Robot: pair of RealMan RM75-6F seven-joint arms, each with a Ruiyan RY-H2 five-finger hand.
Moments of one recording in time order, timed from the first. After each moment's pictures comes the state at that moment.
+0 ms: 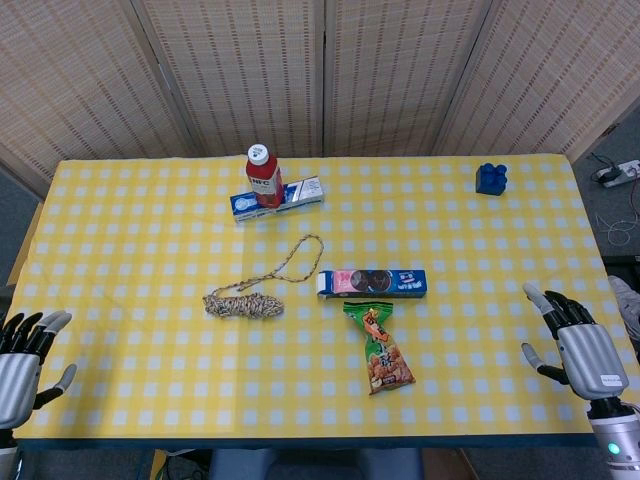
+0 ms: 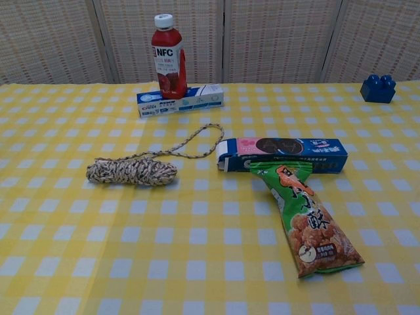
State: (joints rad) left arm -0.04 -1.14 -0.01 -1.58 1.58 1.57 0.10; right arm 0.10 -1.07 0.02 -1.64 -1.59 1.47 0.08
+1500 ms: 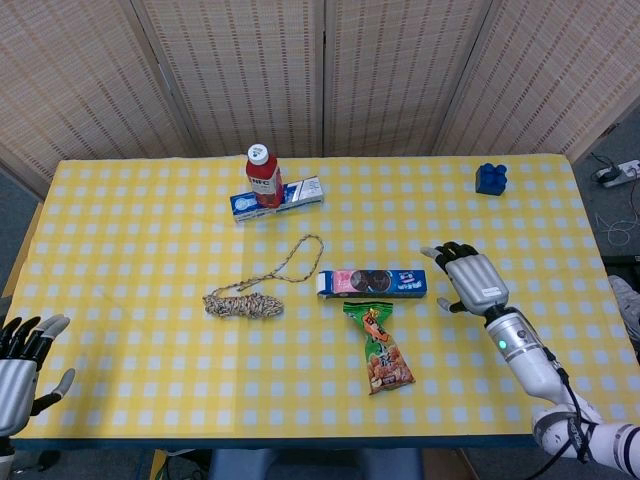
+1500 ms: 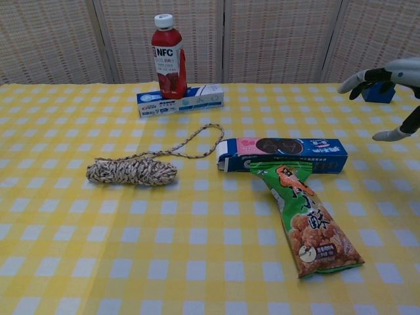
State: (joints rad) left arm -0.02 -1.13 0.00 -1.60 1.60 1.60 0.11; right arm 0.56 -1.24 0.19 -1.59 -1.21 0.90 -0.26
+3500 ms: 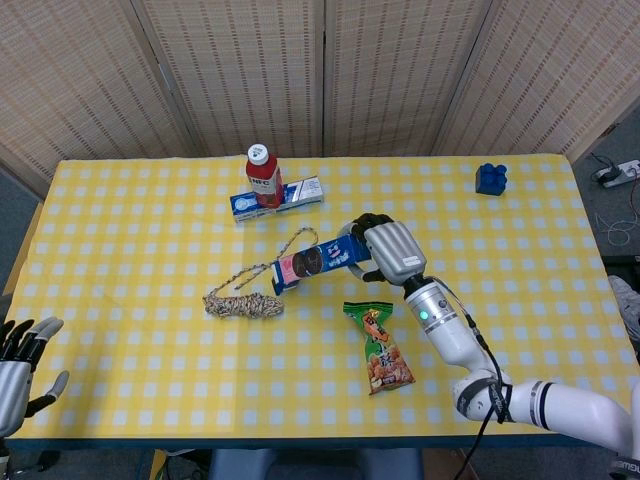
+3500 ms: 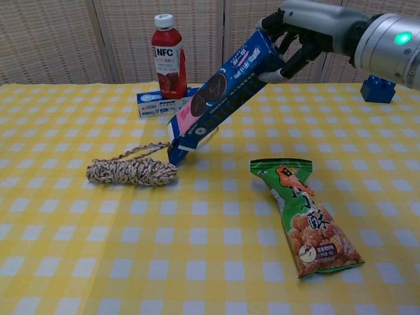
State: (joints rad) left arm -0.01 -1.13 -0.01 -1.57 1.58 1.59 0.09; right arm 0.80 -1.42 0.33 -1.63 -1.10 0.98 -0.23
